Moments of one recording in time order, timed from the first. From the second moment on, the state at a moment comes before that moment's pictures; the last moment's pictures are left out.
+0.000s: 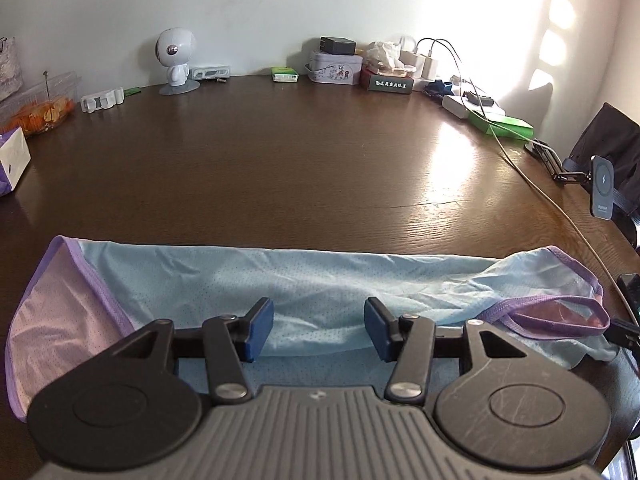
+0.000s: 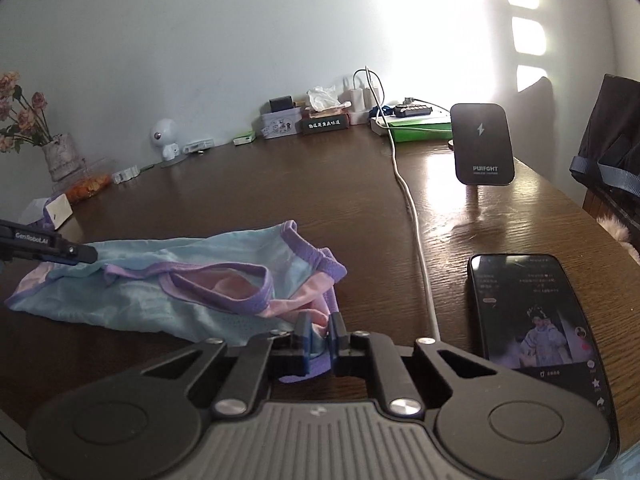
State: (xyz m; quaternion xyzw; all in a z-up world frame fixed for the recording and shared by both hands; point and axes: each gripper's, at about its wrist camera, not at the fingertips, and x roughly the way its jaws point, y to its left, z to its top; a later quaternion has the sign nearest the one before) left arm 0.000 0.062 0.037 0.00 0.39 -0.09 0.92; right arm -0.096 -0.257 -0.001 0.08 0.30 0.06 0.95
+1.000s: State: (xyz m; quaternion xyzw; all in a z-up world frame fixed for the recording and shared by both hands) left arm -0.022 0.116 0.023 -0.04 0.38 -0.12 0.92; right arm -0.072 -0.205 -0.001 0.14 0.28 -0.09 0.94
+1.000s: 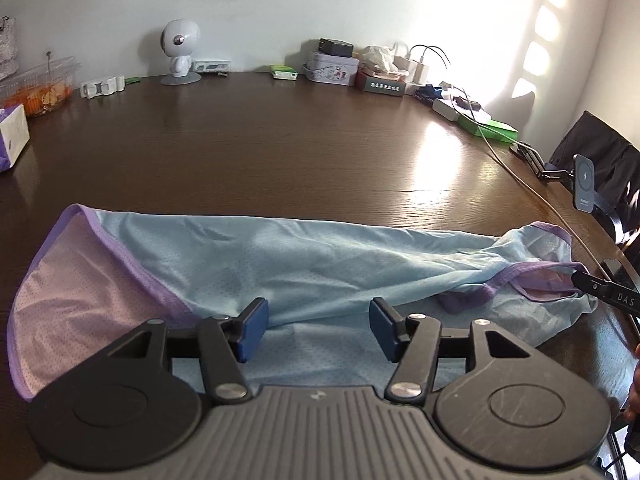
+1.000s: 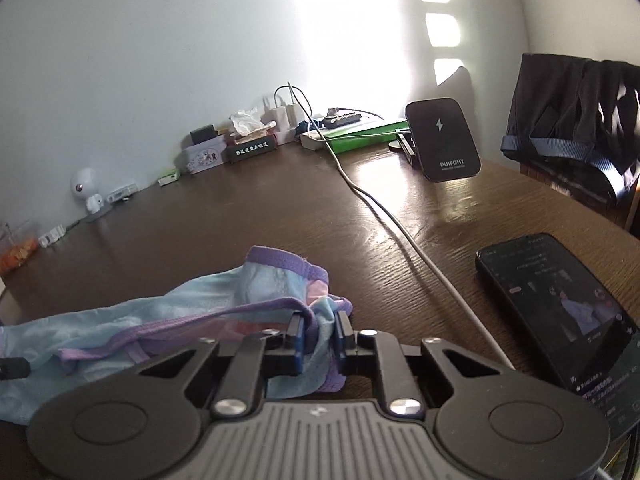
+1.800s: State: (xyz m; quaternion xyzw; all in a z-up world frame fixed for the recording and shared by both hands) left arm -0.081 0.232 0.026 -0.12 0.35 0.05 0.93; right arm -0.060 -0.050 0.069 0.02 0.22 0.24 0.95
